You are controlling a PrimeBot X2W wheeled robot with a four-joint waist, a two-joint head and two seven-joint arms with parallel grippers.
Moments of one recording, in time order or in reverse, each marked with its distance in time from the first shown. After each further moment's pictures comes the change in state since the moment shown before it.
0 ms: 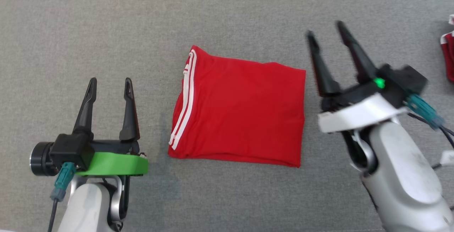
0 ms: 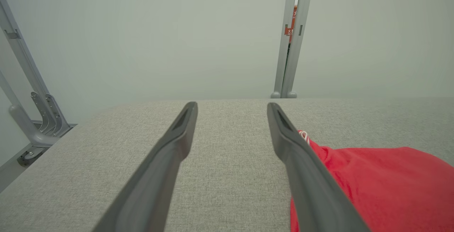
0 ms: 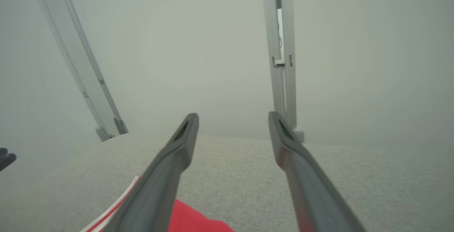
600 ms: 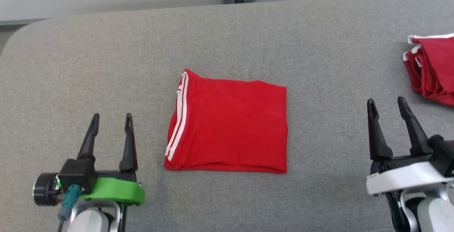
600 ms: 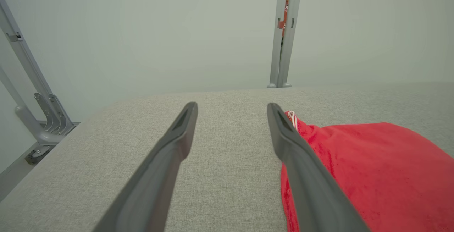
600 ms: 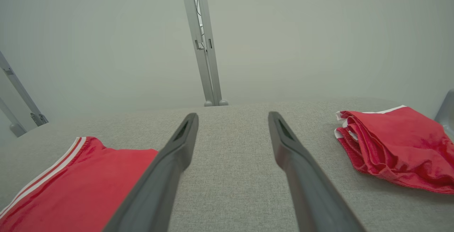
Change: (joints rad) left arm 0.105 0.038 -0.008 0.054 -0.003 0.007 0.005; right arm 0.446 0.042 -0.303 -0.254 -0.104 0.000 0.122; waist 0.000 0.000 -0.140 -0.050
